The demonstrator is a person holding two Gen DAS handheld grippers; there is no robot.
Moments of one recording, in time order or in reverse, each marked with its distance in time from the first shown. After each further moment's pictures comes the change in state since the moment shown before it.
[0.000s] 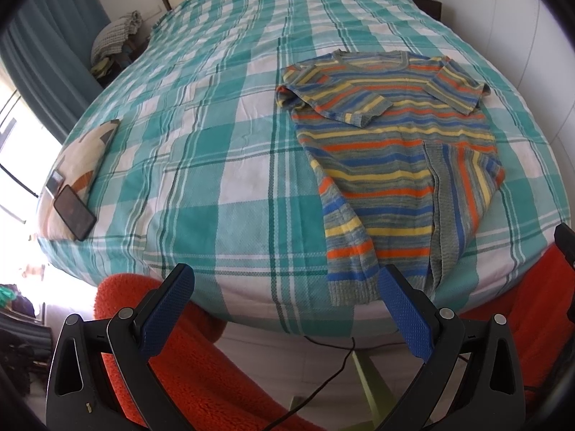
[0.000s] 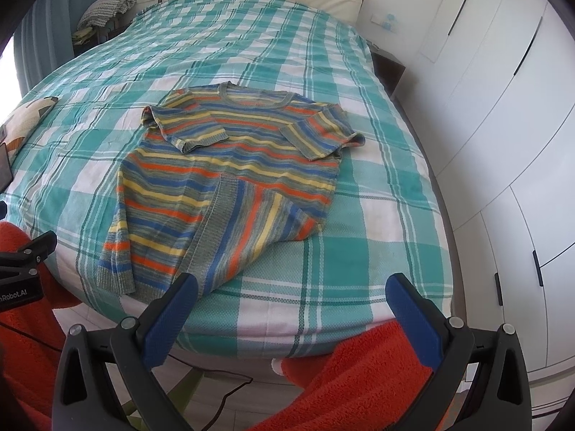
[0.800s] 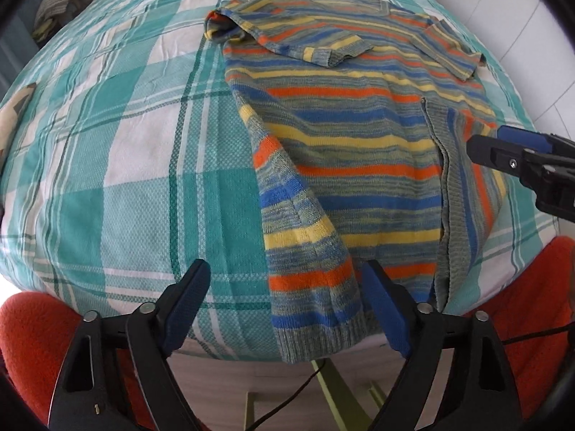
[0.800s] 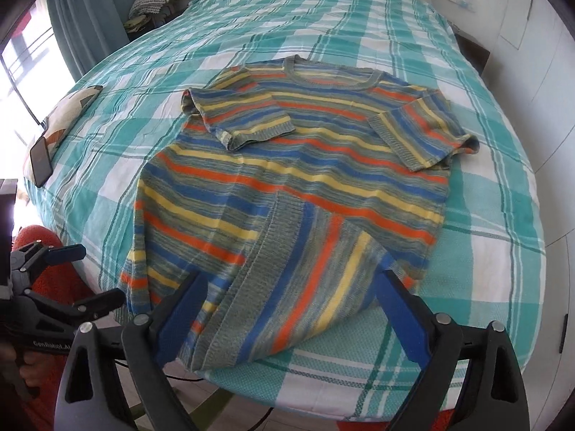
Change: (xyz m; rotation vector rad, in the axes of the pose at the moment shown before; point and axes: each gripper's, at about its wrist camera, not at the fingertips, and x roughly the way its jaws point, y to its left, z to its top) left arm 0.123 -0.037 0.012 0.016 0.195 -0.231; right arm 0.132 0.031 0.063 -0.083 0.104 0.371
